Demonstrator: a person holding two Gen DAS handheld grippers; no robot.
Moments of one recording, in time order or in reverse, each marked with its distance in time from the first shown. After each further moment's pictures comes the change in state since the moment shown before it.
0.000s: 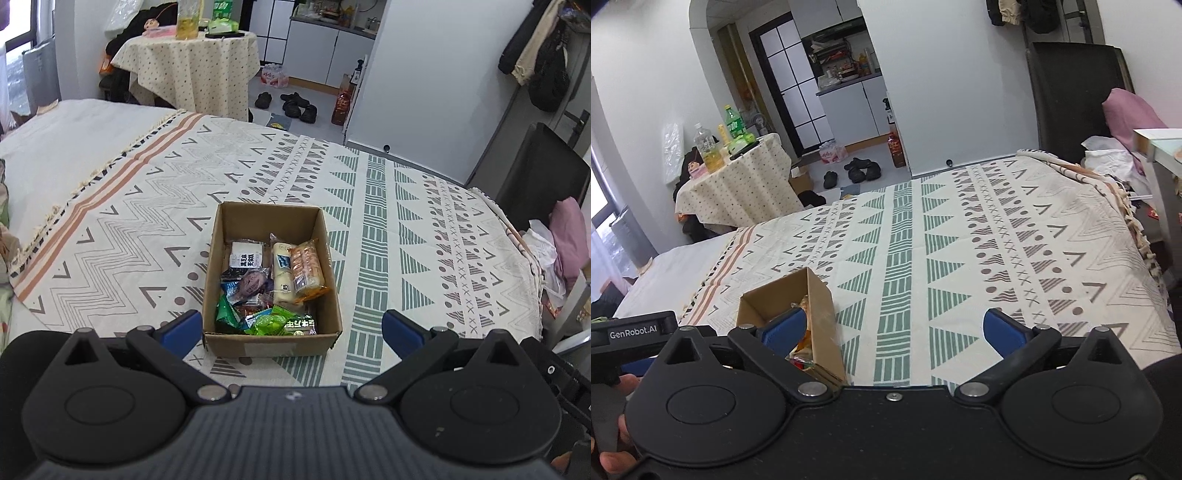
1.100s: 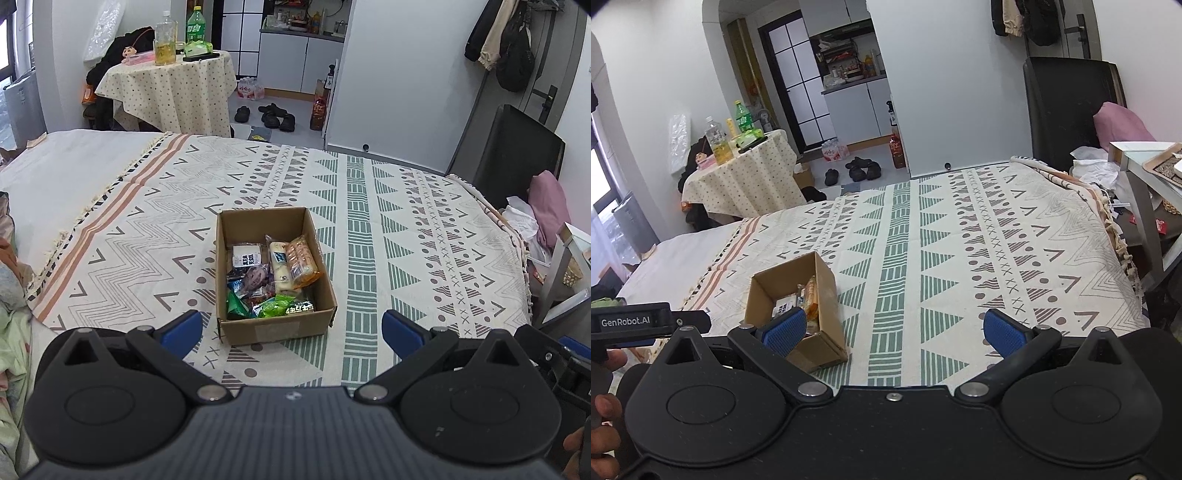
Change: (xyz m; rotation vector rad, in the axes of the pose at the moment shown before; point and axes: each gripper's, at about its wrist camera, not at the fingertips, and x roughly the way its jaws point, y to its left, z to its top) left arm -0.054 0.004 -0.019 0.113 -0.031 -0.025; right arm -0.052 0.005 -0.015 -0.049 -0.003 -0.009
